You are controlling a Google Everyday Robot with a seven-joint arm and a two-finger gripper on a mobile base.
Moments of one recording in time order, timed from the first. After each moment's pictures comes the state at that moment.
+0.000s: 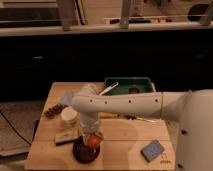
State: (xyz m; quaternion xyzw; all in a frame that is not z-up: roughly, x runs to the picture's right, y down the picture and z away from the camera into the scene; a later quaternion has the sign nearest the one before) arm -0.065 0.252 0.698 -0.30 -0.36 -0.70 0.54
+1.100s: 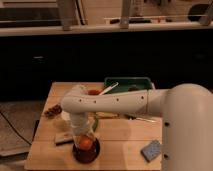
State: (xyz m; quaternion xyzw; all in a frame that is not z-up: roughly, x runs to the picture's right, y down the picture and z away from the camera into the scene) arm -0.106 0.261 0.697 -0.29 -0.39 -0.71 0.50
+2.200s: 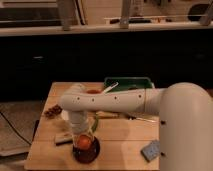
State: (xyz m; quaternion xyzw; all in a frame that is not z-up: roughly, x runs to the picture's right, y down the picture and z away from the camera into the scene) arm -0.110 0.257 0.697 -0.30 -0.39 -0.71 0.49
